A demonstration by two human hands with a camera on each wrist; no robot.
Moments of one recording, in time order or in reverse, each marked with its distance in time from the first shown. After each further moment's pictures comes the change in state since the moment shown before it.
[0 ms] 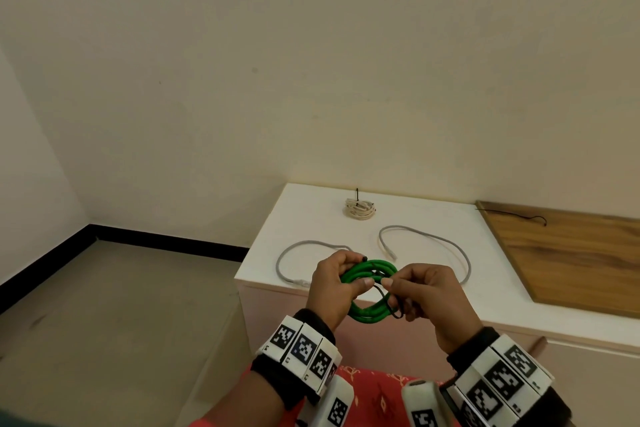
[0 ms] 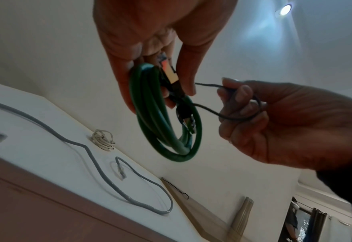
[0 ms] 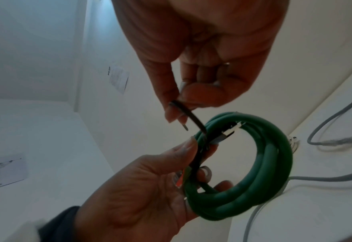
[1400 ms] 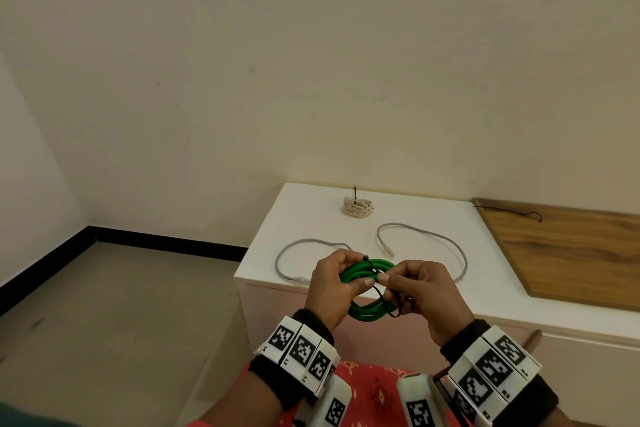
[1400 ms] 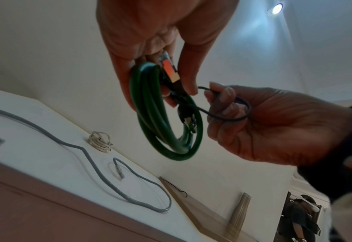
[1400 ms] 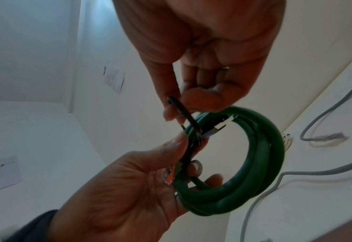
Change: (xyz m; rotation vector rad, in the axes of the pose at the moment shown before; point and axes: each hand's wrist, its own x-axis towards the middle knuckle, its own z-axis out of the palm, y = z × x) left_hand -0.009 0.003 0.002 0.018 -0.030 0.067; right_hand -0.002 0.003 0.002 0.022 0.004 0.010
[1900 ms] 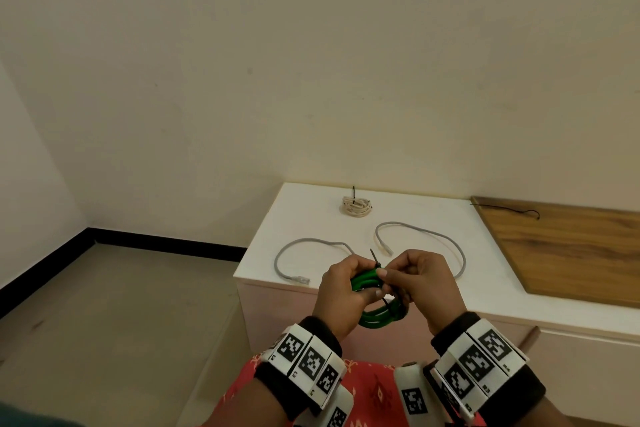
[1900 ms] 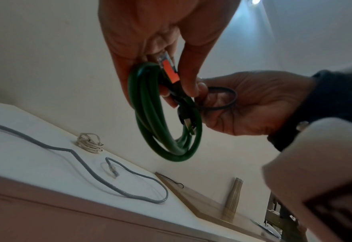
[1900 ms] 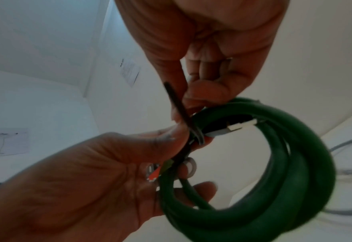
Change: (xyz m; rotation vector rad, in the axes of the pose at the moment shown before) left_hand -0.009 0.002 0.010 0.089 -0.062 0.032; right_hand 0.007 0.000 0.000 -0.195 0.121 -0.108
